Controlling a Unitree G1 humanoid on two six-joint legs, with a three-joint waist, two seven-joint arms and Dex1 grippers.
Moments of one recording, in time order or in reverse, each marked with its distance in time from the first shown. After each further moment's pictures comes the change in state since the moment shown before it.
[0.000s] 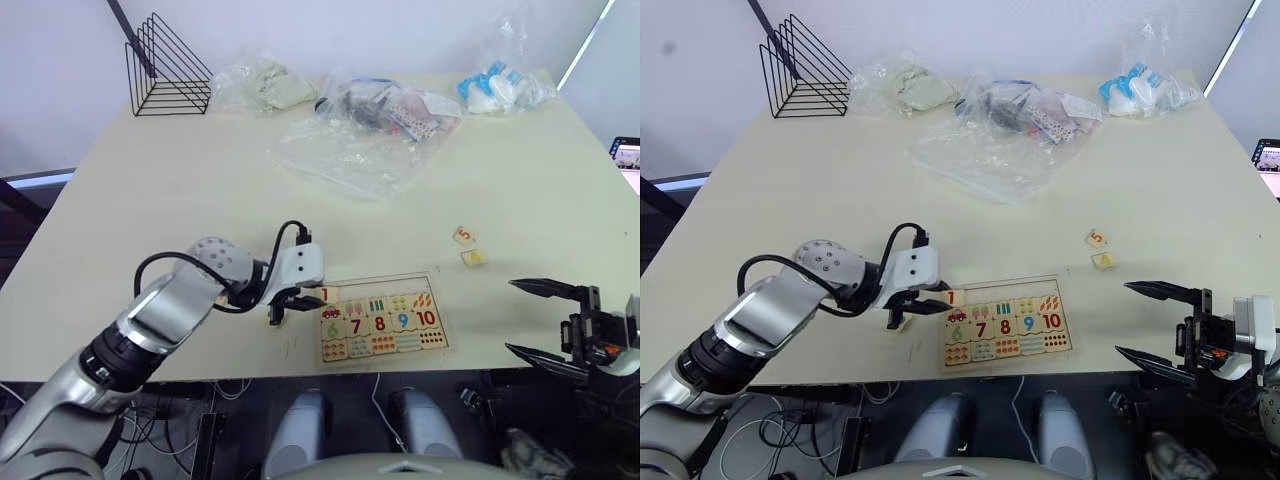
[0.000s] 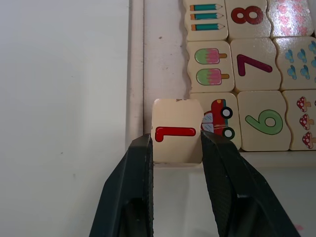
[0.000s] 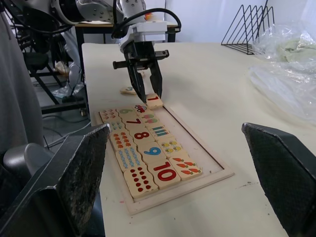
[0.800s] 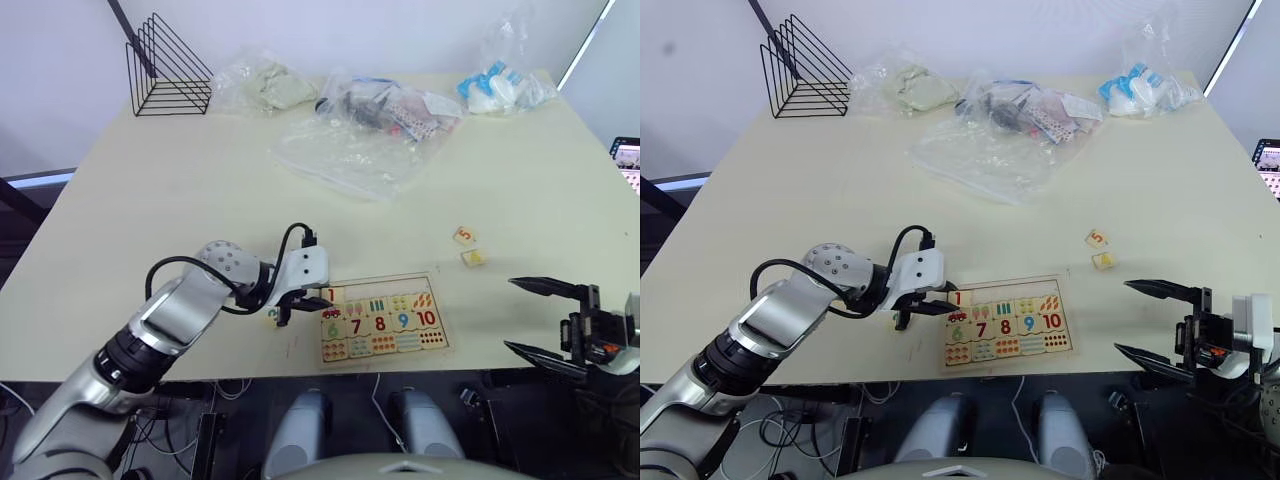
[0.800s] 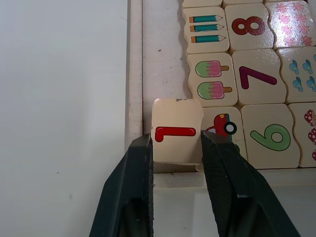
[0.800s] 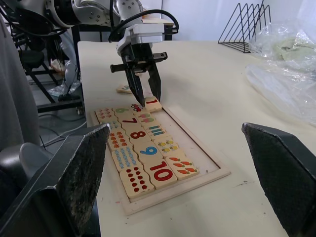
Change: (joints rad) left arm 0.009 -0.053 0.001 0.028 0.037 -0.044 0.001; right arm 0.002 0.000 0.000 -0.010 -0.008 0.001 -0.022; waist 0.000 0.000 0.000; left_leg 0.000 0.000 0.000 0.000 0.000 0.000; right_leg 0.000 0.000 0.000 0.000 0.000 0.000
